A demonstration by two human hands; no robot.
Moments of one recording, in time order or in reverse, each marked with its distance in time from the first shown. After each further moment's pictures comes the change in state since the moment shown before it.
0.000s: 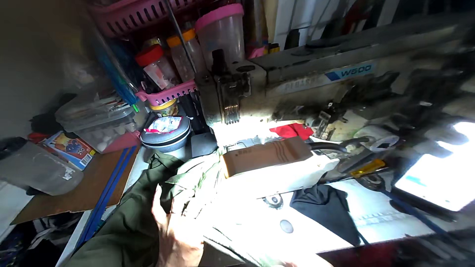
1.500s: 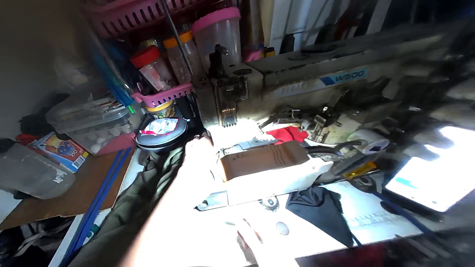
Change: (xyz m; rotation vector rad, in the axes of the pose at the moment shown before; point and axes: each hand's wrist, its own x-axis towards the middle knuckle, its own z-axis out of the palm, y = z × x) left_hand 0.123 -0.004 0.032 -0.225 -0.748 -0.414; right_hand 0.048 0.010 0.042 -0.063 -0.004 0.306
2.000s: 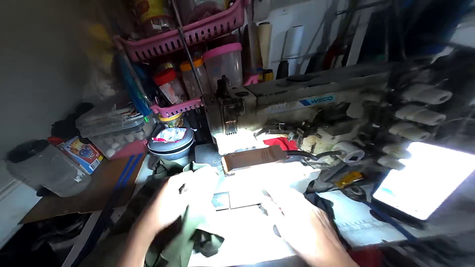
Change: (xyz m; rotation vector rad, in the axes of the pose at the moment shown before) left_hand -0.072 -0.043 -0.043 -0.314 0.066 0.151; right_hand 0.017 -0.016 -0.065 -0.782 0.443 -0.400
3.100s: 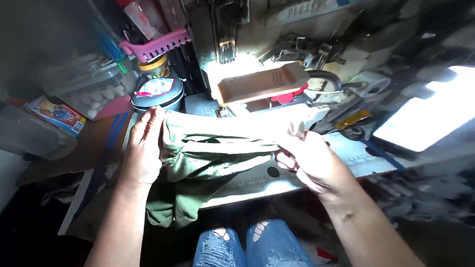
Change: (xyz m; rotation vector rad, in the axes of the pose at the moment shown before) left_hand -0.005 0.017 0.014 -0.744 0.452 -0.039; right_hand 0.018 -0.011 -0.014 1.192 -0.119 0.757
